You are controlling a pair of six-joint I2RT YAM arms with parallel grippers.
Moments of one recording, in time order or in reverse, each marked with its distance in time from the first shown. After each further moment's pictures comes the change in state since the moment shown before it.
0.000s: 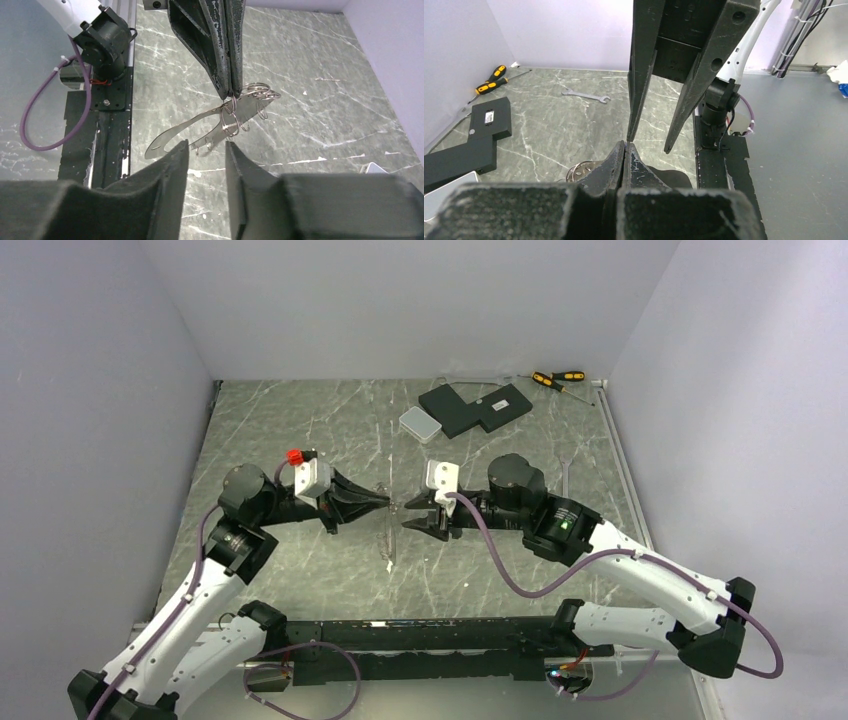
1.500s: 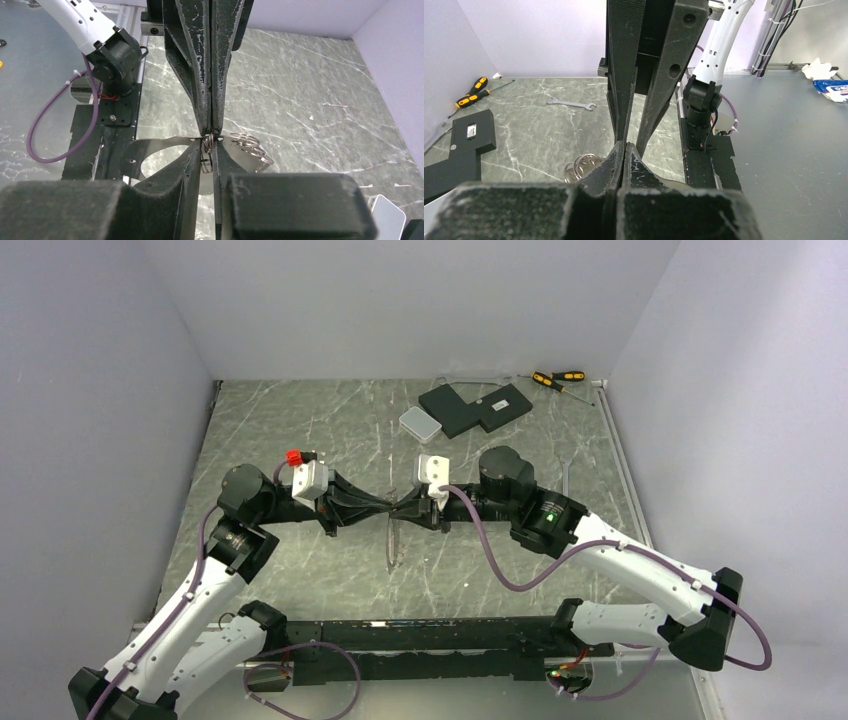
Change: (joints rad) left arm 0.000 0.014 0.000 0.061 0.076 -0.046; right arm -0.012 0.069 0.018 0.103 -0.099 0.008
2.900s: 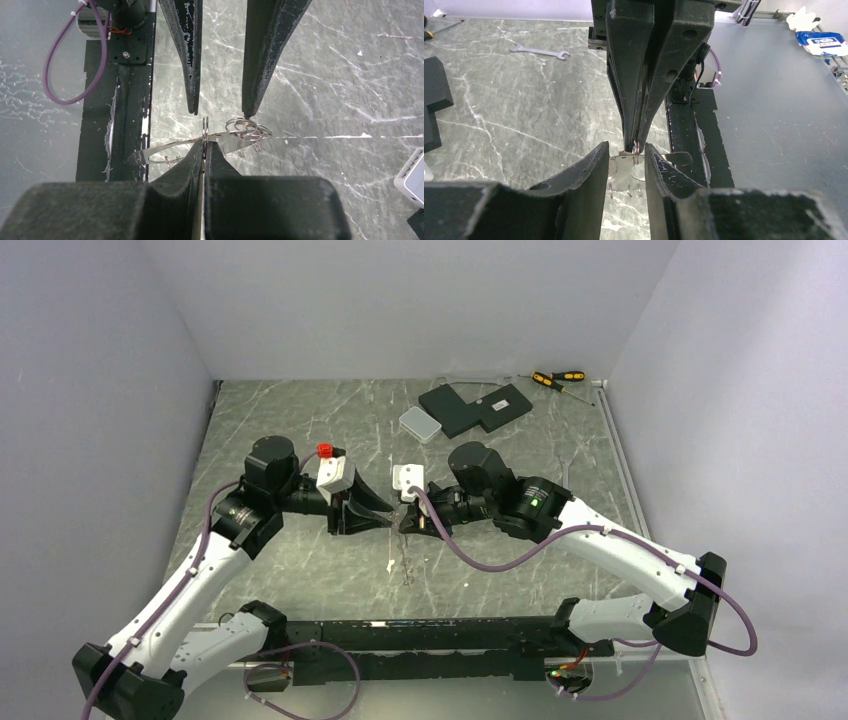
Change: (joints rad) left arm 0.002 0.137 0.177 -0.525 0.077 0.335; right arm 0.005 0.119 0.140 -0.369 0.029 -0.072
